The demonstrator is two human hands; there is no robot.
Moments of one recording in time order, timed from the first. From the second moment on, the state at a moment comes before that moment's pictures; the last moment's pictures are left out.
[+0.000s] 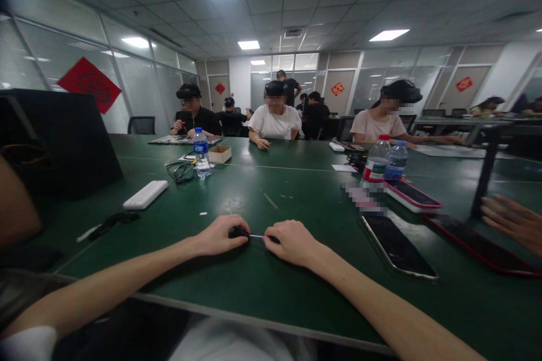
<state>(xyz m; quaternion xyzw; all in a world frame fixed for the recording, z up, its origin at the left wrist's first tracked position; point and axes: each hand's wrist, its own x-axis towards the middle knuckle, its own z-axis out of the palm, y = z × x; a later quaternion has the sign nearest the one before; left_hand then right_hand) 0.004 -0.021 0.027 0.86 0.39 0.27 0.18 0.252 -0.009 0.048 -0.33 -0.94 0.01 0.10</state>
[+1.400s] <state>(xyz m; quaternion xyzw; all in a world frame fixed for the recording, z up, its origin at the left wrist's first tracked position) -0.001 -0.015 0.031 0.86 0.41 0.25 0.16 0.255 -0.002 0.041 -0.30 -0.94 0.05 0.13</state>
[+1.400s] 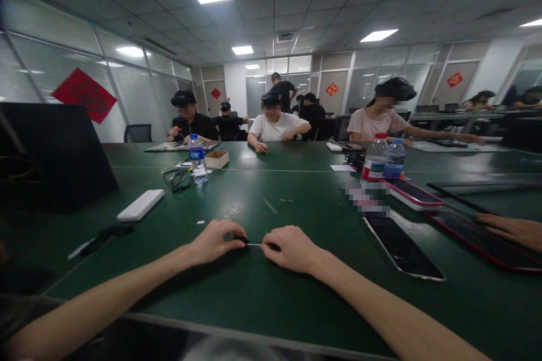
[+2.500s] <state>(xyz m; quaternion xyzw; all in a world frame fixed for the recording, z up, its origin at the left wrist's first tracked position) -0.016 -0.004 0.032 0.88 0.40 0.25 0.07 0.257 0.001 0.036 -0.28 -0.95 0.07 0.15</state>
